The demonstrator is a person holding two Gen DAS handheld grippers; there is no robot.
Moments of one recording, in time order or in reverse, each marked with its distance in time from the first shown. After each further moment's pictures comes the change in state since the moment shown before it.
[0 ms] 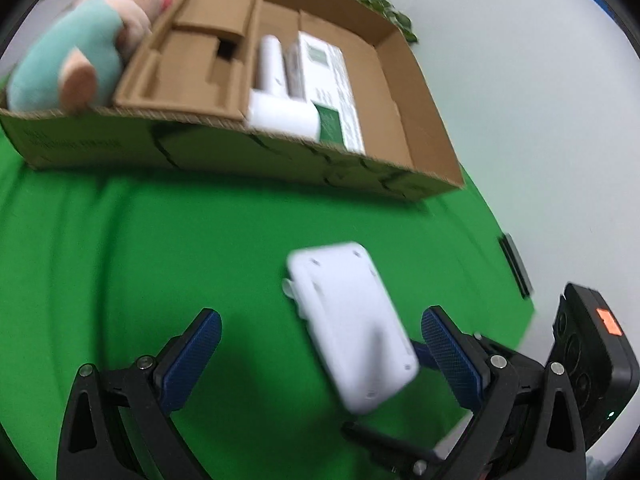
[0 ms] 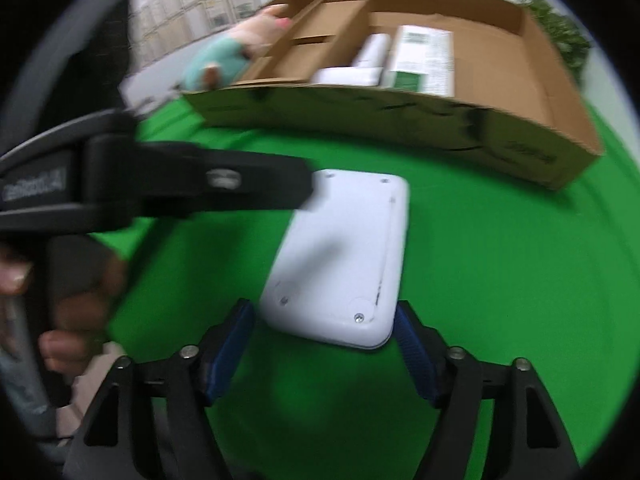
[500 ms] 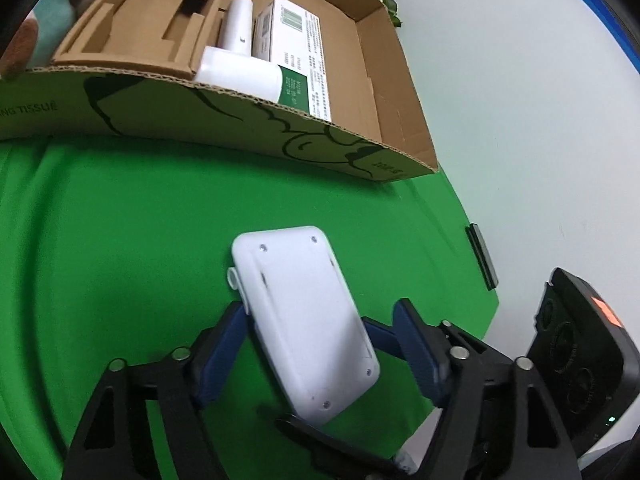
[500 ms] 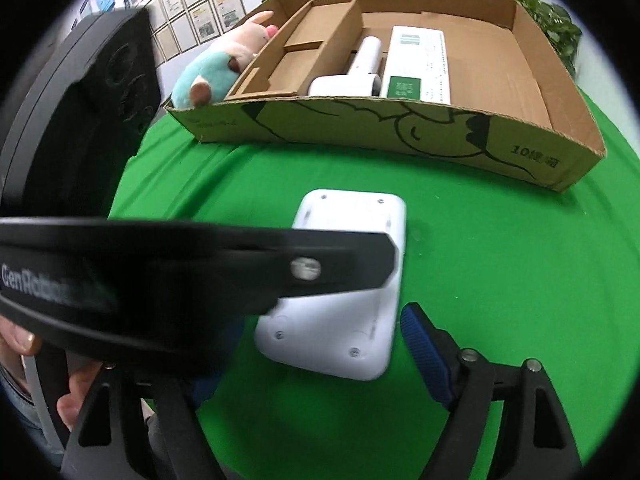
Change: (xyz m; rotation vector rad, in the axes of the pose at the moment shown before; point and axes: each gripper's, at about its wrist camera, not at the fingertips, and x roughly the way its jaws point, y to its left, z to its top) left arm 0.027 -0.008 0.008 -0.043 0.070 -0.135; right arm 0.012 0.006 0.020 0.049 -0.013 -0.026
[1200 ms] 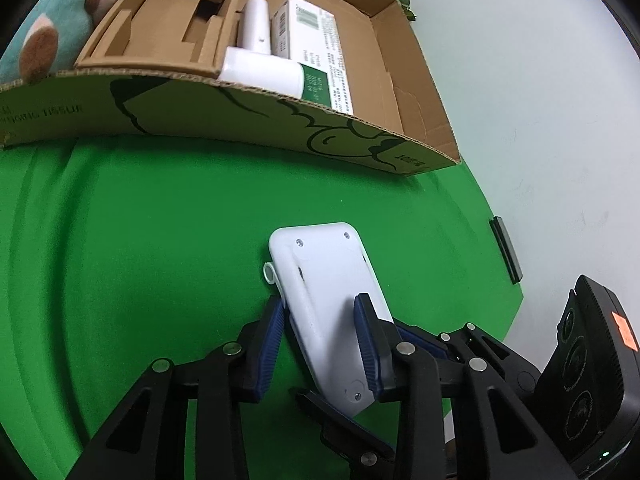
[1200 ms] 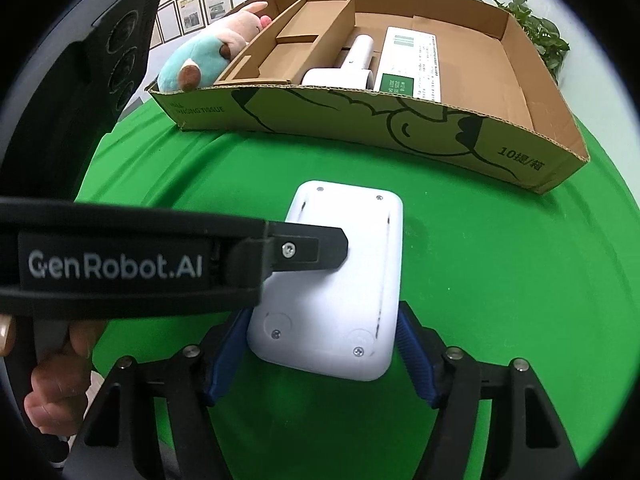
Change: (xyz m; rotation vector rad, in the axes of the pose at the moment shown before) left arm -0.014 0.000 -0.008 0.024 0.006 0.110; right arm 0.014 0.012 -0.001 -0.007 0.004 -0.113
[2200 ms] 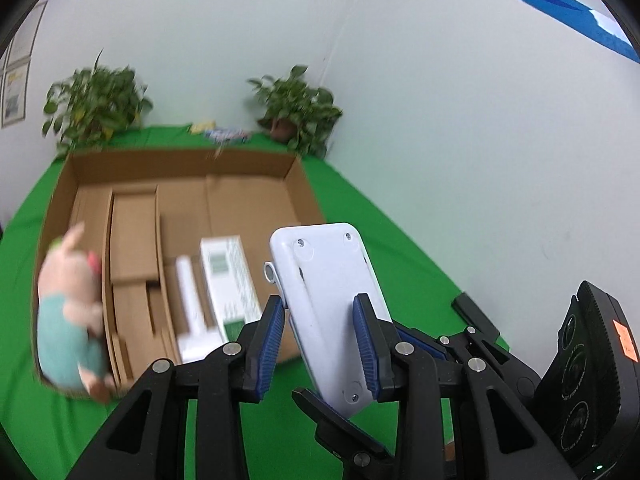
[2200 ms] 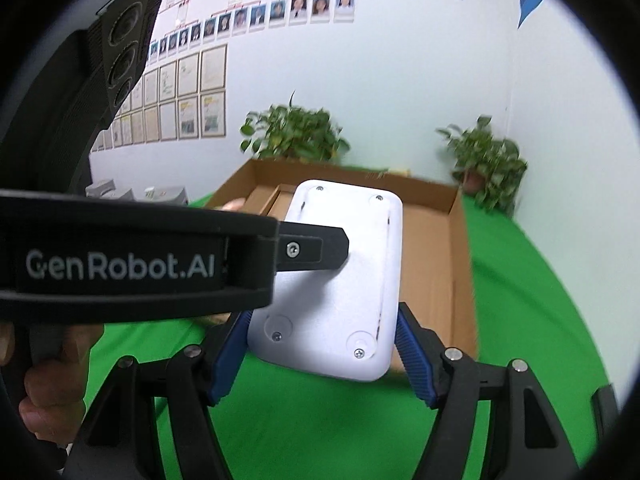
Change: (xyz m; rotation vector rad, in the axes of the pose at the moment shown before) left arm -0.142 -0.143 0.118 0.302 -0.345 0.038; right arm -0.131 -0.021 0.113 -0.052 -0.465 -0.122
